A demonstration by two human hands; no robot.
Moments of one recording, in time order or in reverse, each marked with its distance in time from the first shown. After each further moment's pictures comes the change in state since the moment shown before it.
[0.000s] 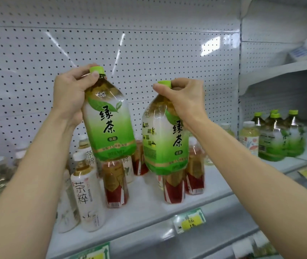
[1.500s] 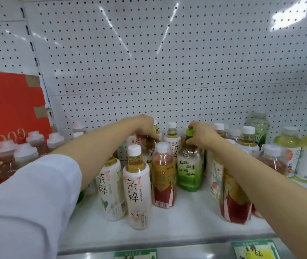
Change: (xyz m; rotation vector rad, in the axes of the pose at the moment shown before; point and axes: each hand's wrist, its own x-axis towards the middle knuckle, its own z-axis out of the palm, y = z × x) left_hand 0.054 -0.153 -0.060 1.495 -0.769 -0.590; right_hand 0.018 0.132 0.124 -0.960 -0.734 0.154
